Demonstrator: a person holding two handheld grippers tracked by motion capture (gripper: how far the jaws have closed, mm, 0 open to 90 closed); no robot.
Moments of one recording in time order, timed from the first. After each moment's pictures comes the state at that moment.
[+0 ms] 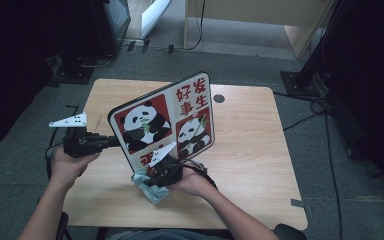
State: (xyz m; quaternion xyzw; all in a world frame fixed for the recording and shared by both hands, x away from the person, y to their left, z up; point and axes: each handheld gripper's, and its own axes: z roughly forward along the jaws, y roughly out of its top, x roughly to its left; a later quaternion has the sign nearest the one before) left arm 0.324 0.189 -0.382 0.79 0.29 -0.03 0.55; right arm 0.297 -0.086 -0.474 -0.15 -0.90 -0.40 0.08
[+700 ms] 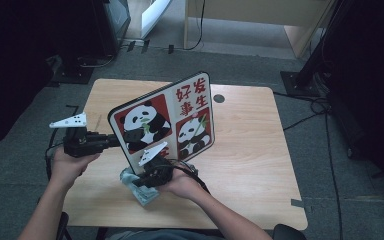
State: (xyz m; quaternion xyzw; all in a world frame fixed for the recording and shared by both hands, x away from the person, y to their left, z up) left arm 0.326 0.190 -0.385 0.79 0.30 -0.01 0.54; right arm 0.293 -0.062 -0.467 -0.17 -0.89 -0.41 0.08
